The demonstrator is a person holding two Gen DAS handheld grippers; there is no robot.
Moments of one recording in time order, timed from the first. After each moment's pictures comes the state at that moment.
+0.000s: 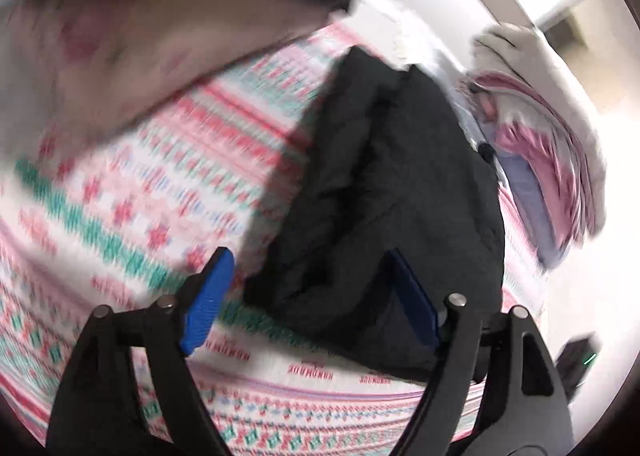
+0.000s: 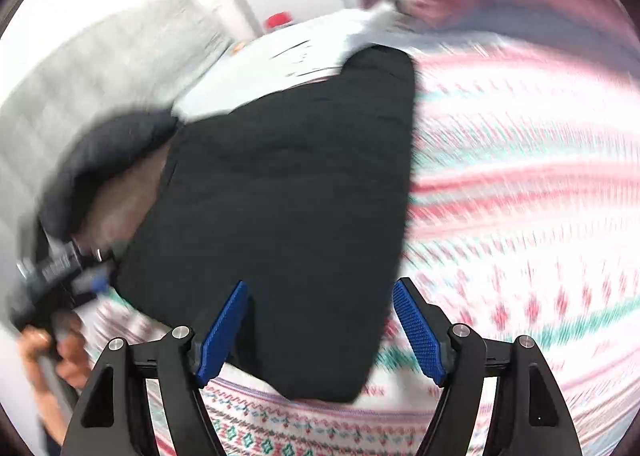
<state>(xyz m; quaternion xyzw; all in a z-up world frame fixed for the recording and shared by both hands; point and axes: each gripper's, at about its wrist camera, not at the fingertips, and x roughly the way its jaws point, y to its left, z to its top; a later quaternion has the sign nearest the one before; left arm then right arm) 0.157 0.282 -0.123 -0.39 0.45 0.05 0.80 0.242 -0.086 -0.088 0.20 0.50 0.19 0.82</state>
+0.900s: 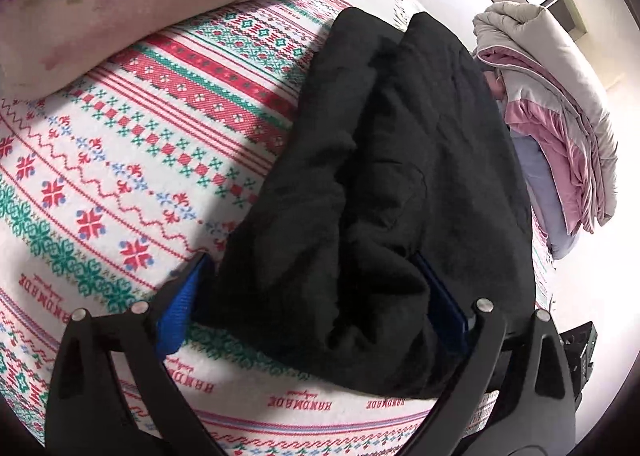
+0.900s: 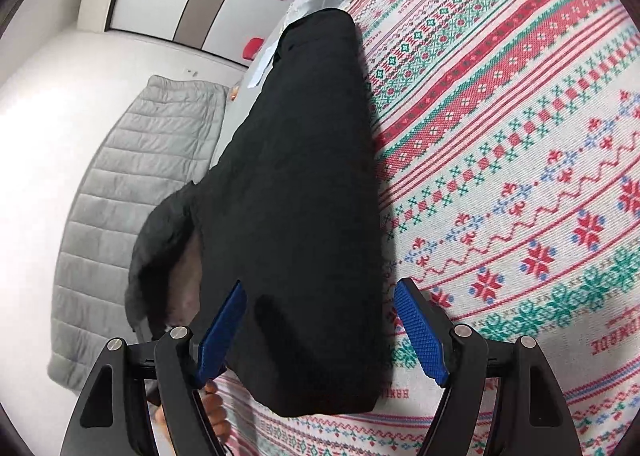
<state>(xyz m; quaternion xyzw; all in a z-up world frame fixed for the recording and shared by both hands) 0.183 0.243 -0.150 -0.34 0.46 0.04 0.82 0.262 -0.126 -0.134 0.40 0.52 0.24 0.72</state>
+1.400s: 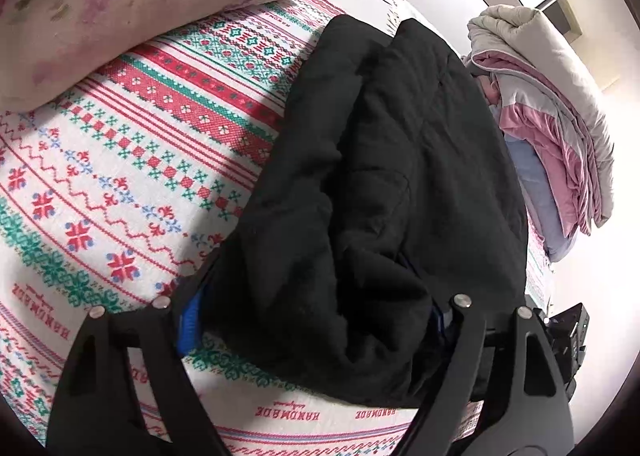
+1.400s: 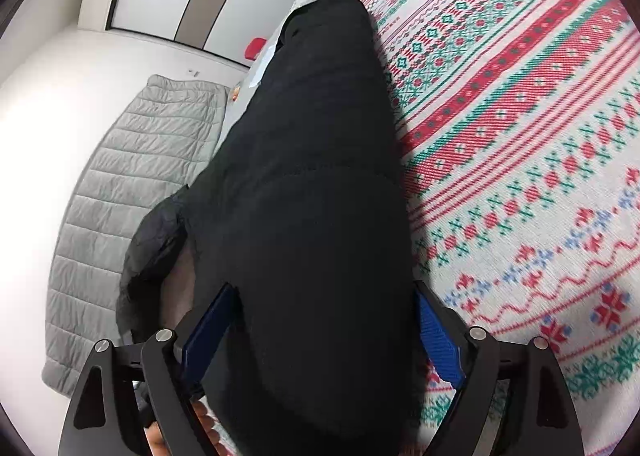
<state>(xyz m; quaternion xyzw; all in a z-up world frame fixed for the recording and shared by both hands) 0.195 0.242 -0.150 -0.35 0.45 0.03 0.82 0.283 -0.092 -0.147 0.38 0.51 0.23 0.73</state>
